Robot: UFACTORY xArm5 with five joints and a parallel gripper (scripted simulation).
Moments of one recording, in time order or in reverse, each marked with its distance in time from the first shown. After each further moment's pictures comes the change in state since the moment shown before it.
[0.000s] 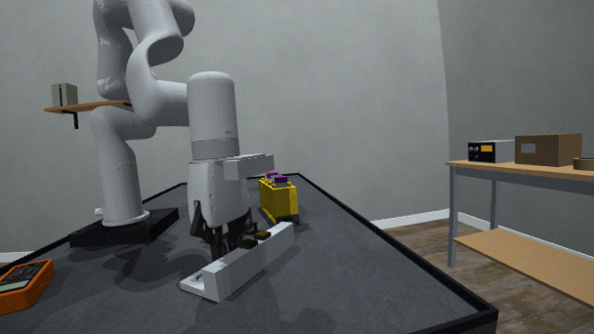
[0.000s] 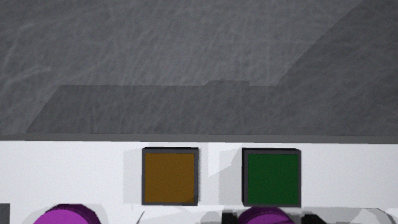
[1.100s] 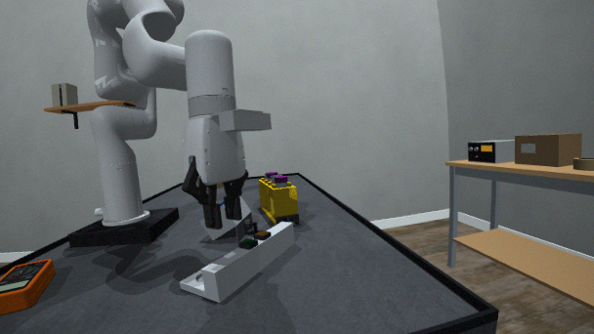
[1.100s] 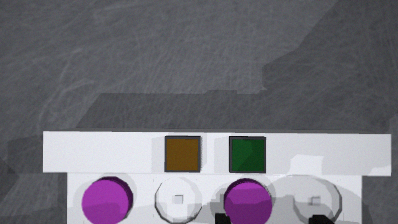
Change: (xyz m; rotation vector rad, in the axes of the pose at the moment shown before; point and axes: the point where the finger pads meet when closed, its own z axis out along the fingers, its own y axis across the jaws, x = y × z) arm 0.000 0.000 -0.065 0.000 0.000 0.000
